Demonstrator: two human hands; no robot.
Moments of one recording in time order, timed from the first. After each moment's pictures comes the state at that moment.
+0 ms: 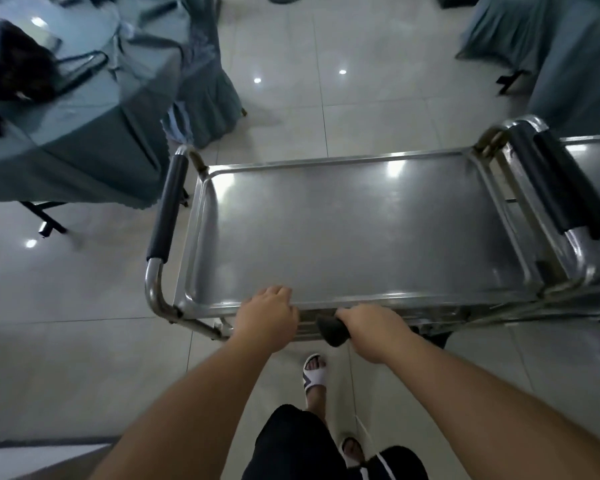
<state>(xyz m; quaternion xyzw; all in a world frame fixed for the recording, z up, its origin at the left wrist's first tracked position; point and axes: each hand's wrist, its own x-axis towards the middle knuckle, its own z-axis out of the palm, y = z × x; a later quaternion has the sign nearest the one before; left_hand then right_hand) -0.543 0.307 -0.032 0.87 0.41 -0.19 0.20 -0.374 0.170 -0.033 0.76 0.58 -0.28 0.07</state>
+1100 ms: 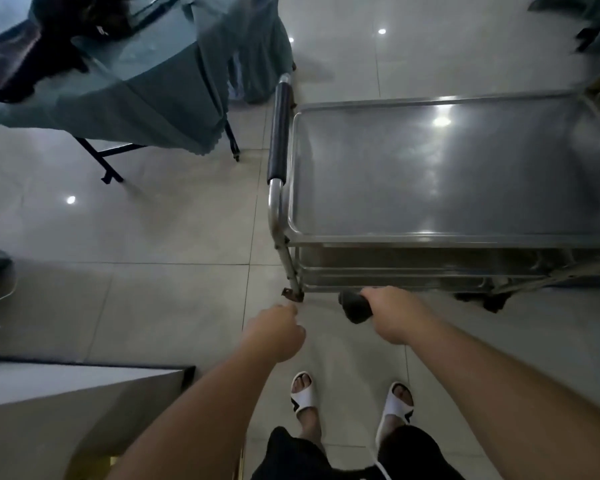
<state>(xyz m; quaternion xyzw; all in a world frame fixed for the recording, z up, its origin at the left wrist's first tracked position) -0.820 0.306 -0.078 0.79 0.46 -0.29 0.28 -0.603 0.196 -0.057 0.79 0.51 -0.33 0.09</state>
